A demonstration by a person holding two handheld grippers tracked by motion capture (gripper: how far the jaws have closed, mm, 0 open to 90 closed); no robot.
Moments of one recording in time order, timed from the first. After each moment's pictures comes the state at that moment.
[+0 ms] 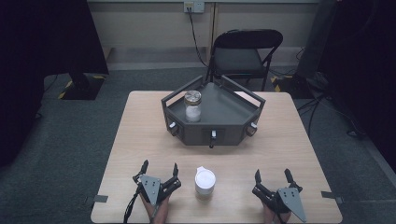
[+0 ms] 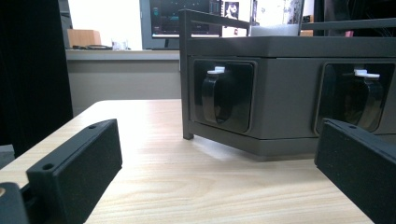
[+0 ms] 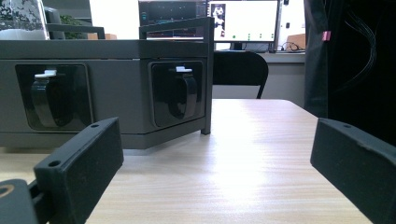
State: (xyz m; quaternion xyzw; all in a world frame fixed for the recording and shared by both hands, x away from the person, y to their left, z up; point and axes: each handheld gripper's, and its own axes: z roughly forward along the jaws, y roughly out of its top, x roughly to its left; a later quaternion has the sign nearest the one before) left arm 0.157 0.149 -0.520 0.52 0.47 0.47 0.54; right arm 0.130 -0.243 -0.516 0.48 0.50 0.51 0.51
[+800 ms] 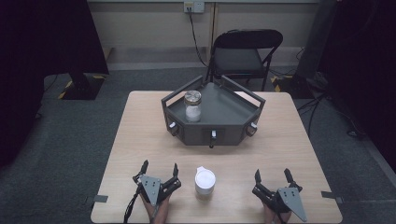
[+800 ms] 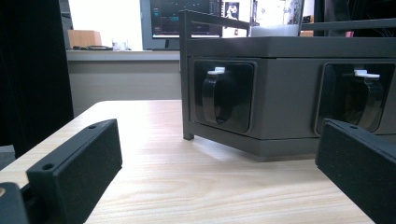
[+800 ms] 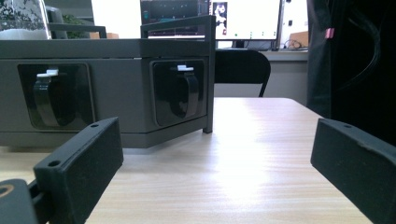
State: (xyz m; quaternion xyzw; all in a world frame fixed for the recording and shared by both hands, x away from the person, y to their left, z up) left arm 0.158 0.149 -0.520 0.52 0.47 0.47 0.54; right arm 0.132 -0.244 -0.513 0.48 0.51 0.51 0.50
